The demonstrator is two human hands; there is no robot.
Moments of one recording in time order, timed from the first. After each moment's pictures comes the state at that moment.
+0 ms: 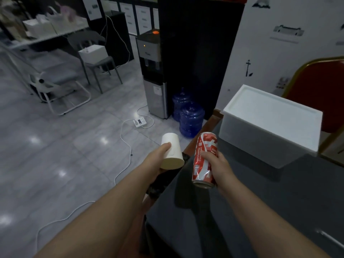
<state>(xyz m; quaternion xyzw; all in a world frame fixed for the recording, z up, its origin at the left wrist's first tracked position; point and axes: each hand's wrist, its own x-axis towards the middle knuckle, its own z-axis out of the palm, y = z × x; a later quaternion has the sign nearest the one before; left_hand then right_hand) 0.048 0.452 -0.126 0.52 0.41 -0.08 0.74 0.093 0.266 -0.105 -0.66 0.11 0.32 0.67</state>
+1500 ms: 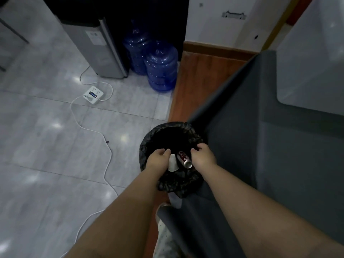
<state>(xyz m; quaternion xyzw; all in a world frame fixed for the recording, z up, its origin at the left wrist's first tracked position) 0.187 0.604 -0.367 0.77 0.30 -0.30 0.48 0.197 0.465 -0.344 -0.79 0.35 0.29 0.42</state>
